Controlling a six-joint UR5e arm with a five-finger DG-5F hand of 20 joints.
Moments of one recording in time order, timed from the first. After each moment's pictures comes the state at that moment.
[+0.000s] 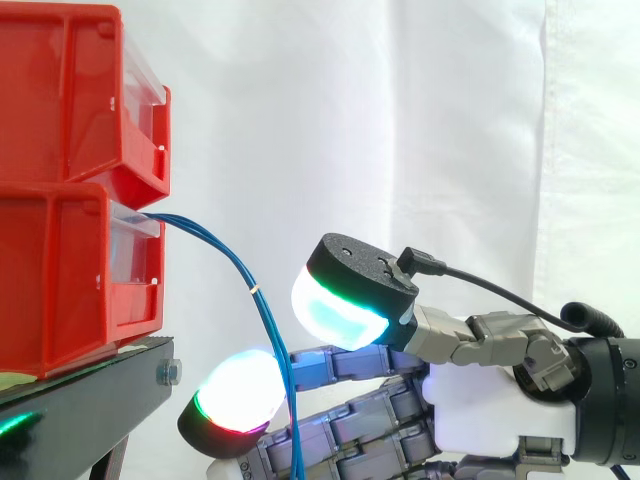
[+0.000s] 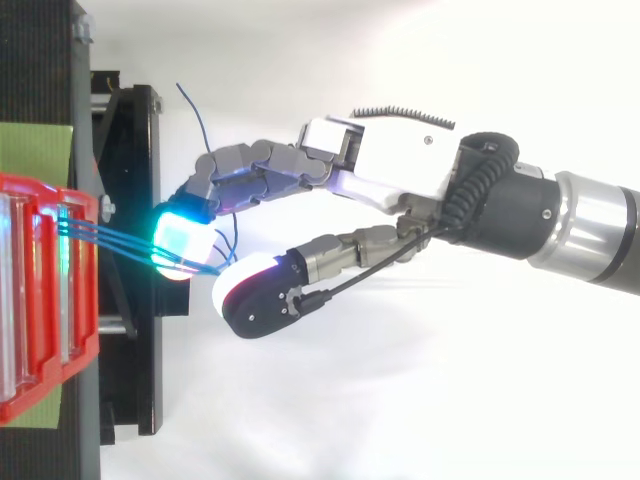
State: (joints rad) arm 0.19 -2.40 -1.23 -2.61 -1.21 -0.08
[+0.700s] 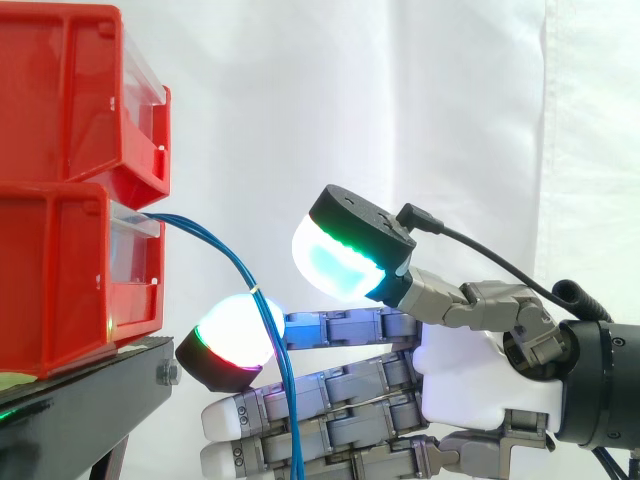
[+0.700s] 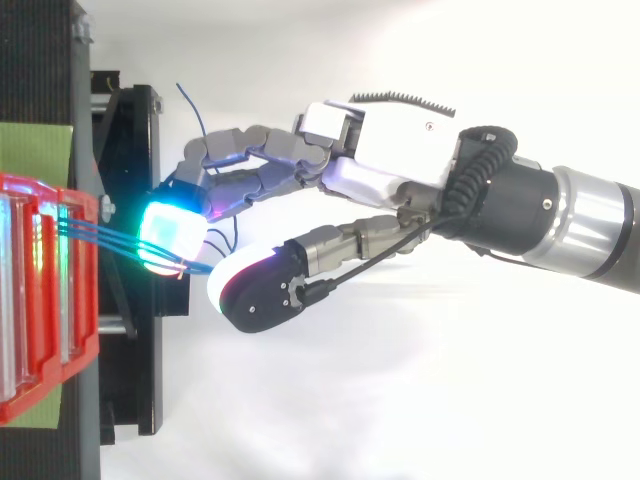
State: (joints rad) arm 0.18 -2.40 -1.23 -2.54 -1.21 0.00
